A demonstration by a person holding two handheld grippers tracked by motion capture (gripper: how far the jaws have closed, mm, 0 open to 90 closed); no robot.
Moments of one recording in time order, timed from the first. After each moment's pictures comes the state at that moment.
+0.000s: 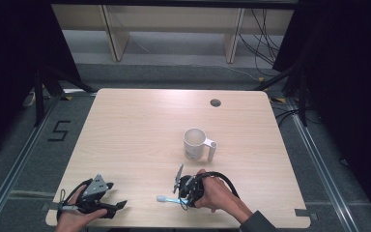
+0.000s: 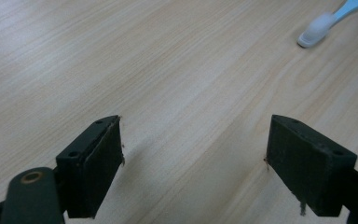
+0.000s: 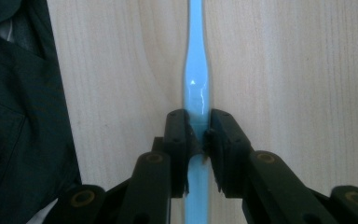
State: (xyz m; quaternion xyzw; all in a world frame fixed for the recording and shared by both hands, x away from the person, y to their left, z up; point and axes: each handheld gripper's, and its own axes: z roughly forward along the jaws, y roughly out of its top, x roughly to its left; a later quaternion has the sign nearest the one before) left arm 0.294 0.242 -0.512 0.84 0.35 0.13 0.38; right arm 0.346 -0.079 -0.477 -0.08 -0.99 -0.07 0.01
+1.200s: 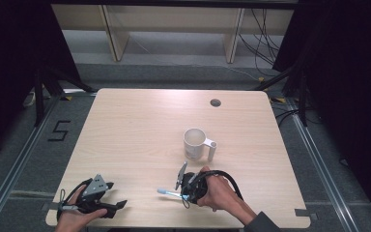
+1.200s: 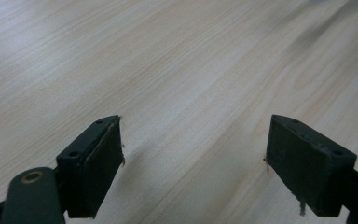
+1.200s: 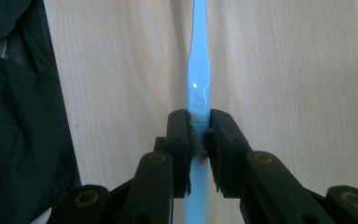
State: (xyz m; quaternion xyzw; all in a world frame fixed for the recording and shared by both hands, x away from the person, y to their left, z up) left arm 0.295 0.243 -0.511 0.85 0.35 0.14 0.37; right arm 0.344 -0.086 -0.459 -0.09 -0.99 -0.09 -0.03
